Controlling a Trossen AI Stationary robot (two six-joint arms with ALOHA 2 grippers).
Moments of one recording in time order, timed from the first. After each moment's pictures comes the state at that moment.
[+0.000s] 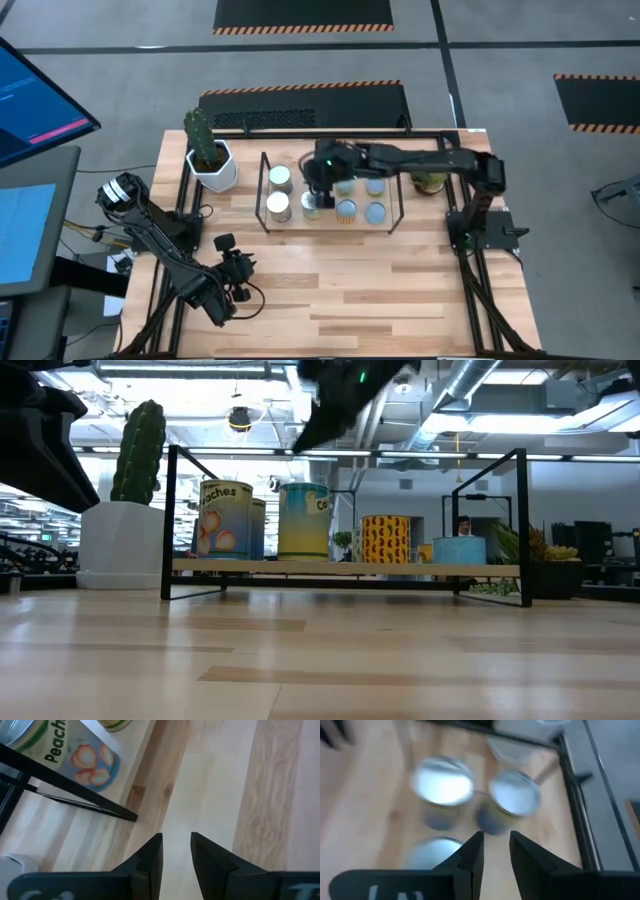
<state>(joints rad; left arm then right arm) -0.86 1.56 0.90 -0.93 -0.80 -1.06 -0.15 1.82 1.61 -0.49 0.05 -0.29</state>
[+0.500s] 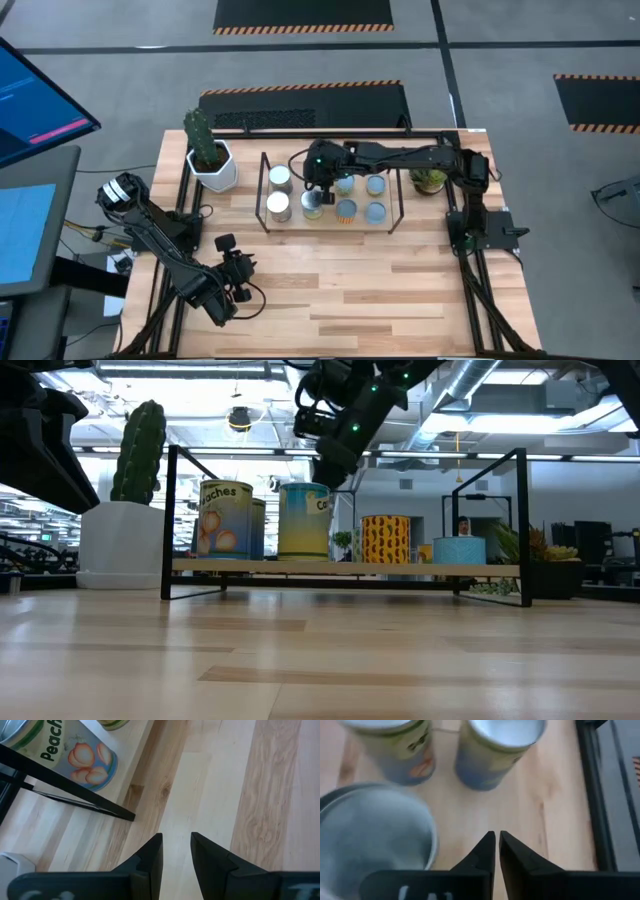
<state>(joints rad) -0.86 1.56 0.90 -0.92 -0.79 -1.06 -0.23 1.94 1.61 -0.56 0.08 -0.30</state>
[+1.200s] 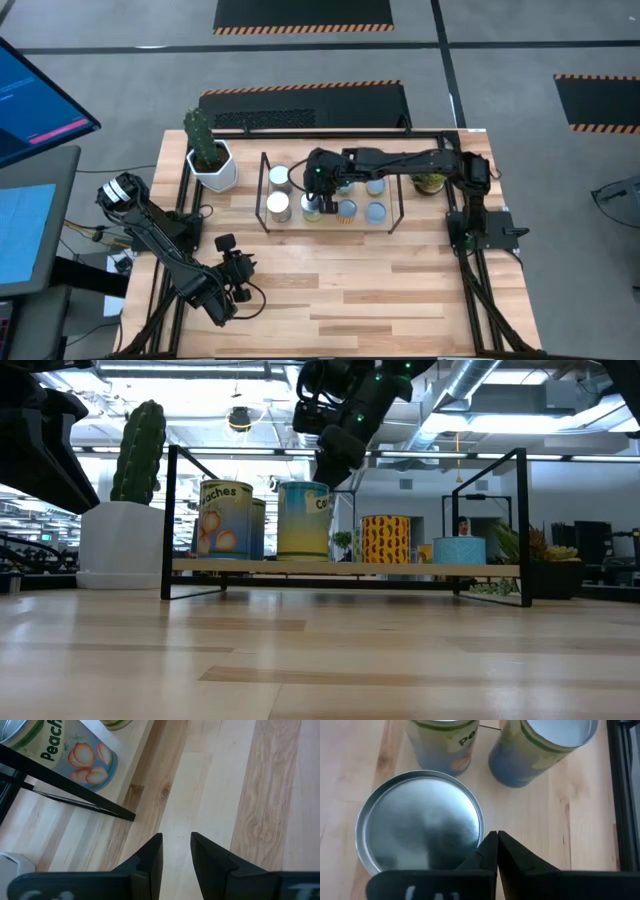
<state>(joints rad) -0.86 1.56 0.90 -0.92 -0.79 -1.06 -0.18 1.93 1.61 -0.62 0.05 -0.30</state>
